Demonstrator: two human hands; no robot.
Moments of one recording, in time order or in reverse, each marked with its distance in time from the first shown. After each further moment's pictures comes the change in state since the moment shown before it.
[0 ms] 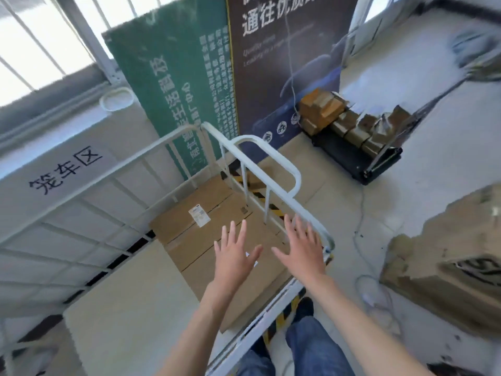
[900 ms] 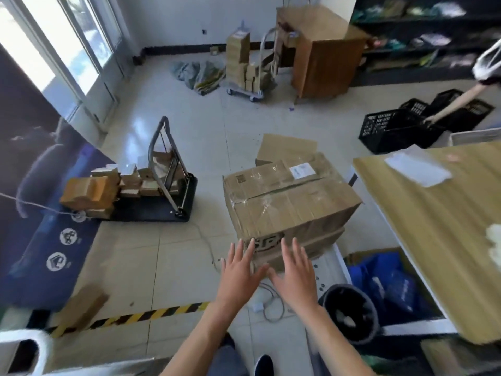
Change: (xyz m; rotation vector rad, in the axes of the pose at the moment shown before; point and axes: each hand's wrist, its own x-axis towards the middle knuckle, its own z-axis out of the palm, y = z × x) left_hand -0.040 0.537 0.239 0.155 -0.477 0.866; right_hand -0.210 0.456 -0.134 0.372 0.421 0.890
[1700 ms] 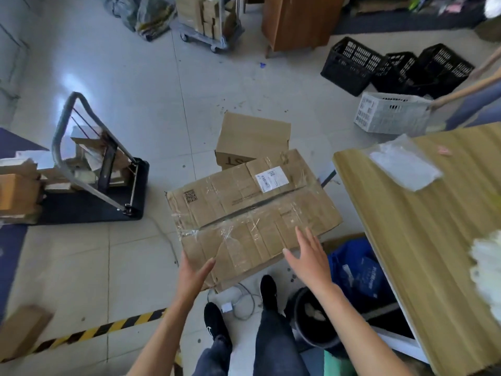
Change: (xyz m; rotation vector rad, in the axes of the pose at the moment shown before) left_hand 0.241 -0.035 0.044 -0.680 -0.019 -0.470; right_hand 0.240 0.143 -0.067 0.043 -0.168 0.286
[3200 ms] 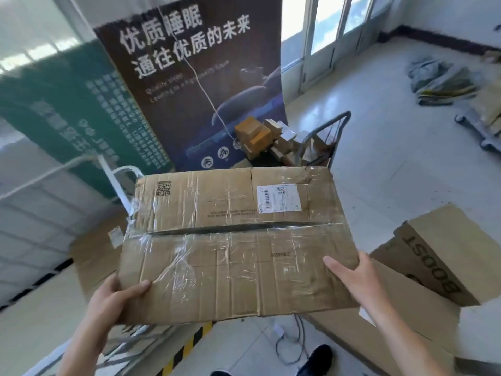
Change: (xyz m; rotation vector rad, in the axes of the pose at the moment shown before) left_hand -0.403 -0.120 -0.167 -0.634 1.010 -0.428; right_hand -0.063 -0.207 0.000 0.041 -0.421 -0.560
